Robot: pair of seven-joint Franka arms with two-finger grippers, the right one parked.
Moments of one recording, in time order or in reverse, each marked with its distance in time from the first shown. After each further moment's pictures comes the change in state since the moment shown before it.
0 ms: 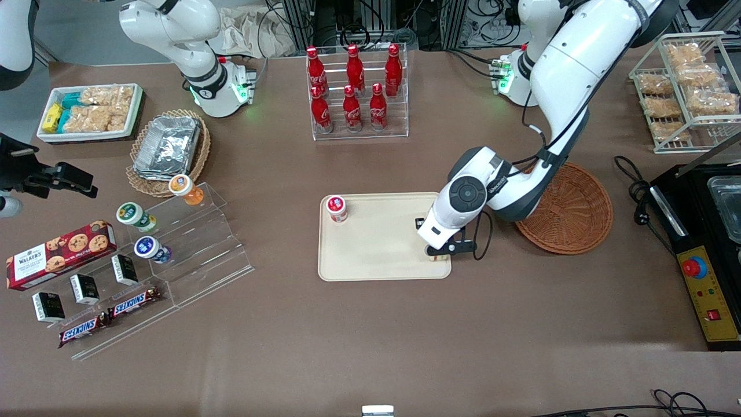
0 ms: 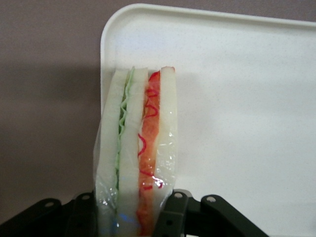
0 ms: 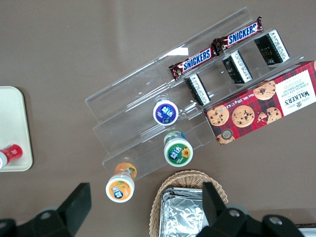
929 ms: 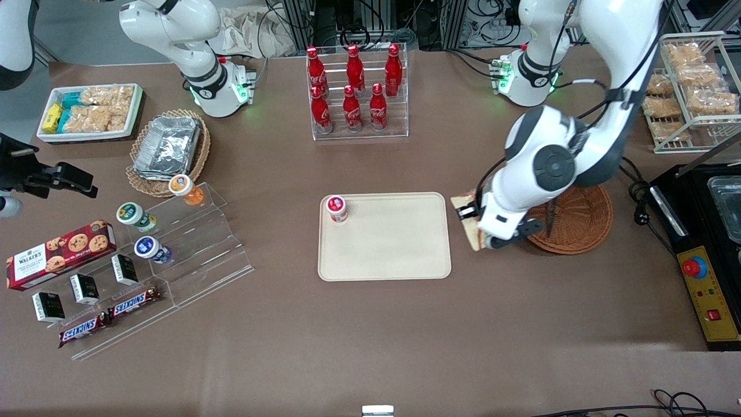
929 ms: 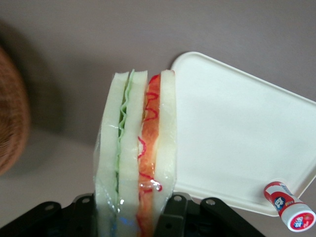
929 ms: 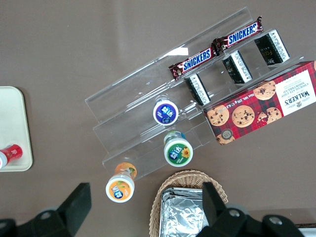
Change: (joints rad) arm 0.115 -0.272 0.000 -0.029 -0.264 -0.189 -0.002
